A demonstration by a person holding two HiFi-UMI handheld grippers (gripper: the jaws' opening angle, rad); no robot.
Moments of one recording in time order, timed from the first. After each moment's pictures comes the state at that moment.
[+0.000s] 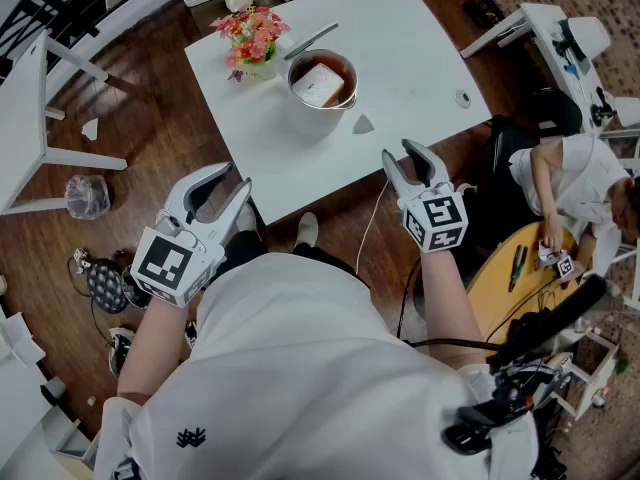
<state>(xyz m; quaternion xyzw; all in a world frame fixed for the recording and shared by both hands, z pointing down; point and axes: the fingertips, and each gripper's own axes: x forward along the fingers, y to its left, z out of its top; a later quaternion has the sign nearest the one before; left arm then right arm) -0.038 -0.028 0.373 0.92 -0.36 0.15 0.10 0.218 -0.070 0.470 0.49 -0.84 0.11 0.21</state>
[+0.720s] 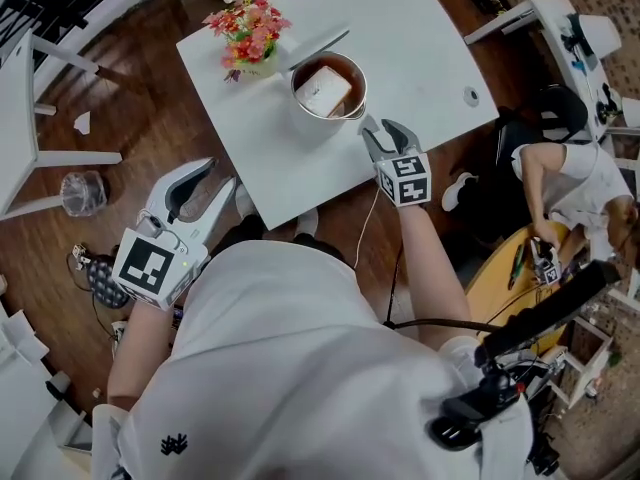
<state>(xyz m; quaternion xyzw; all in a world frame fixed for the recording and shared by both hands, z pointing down) -0.067 -0.076 0.379 0.91 -0.35 0.17 0.11 0.201 -0.156 0.598 0.48 -0.81 0.17 0.29</state>
